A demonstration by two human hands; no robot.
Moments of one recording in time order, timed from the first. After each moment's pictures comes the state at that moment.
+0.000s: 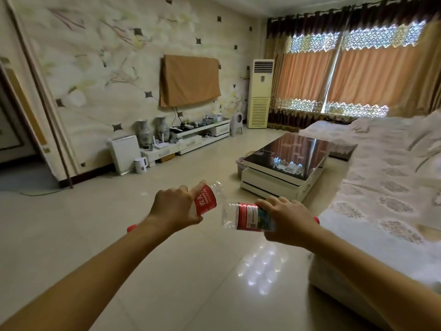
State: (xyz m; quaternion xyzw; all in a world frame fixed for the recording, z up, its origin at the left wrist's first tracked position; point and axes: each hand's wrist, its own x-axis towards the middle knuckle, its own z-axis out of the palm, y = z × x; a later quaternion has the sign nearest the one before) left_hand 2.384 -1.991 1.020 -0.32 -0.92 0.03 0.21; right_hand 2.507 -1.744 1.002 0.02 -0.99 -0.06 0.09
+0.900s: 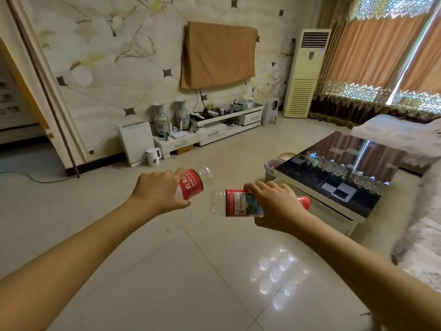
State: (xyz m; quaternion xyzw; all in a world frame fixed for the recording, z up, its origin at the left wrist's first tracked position) left_hand 1.896 -1.818 1.017 -0.21 -0.96 0.06 0.15; right_hand 1.971 -1.550 0.988 0.11 -0.99 -0.05 0.11
